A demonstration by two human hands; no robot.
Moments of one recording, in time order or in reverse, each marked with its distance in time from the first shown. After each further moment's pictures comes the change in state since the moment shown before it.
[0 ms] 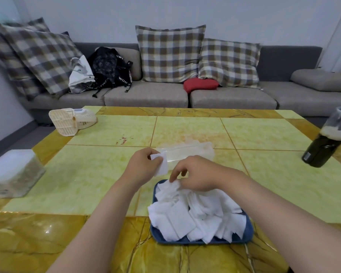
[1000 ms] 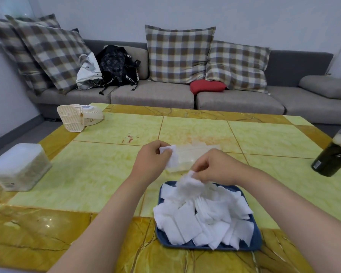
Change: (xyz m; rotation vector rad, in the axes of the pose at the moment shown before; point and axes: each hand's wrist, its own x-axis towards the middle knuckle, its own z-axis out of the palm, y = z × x) left_hand -0.006 0.017 -0.002 -0.111 0.071 0.088; right_hand -0.007 0.018 -0.018 0.297 0.100 0.087
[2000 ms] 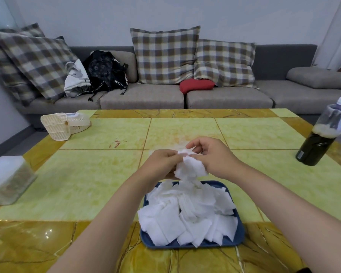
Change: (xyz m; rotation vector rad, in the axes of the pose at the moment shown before) left_hand -0.009 0.035 0.043 -0.285 -0.439 -0.231; right_hand -0.016 0.017 -0.017 0.261 0.399 -0.038
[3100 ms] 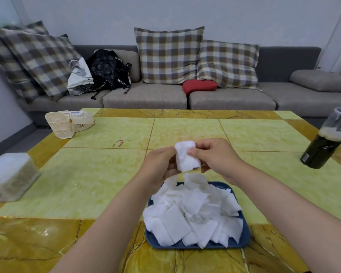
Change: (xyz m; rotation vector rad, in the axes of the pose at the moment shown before) left_hand -0.004 -0.003 -0.005 -0.367 0.088 0.011; right_hand 0.001 -0.012 0.011 0.290 0.020 0.172
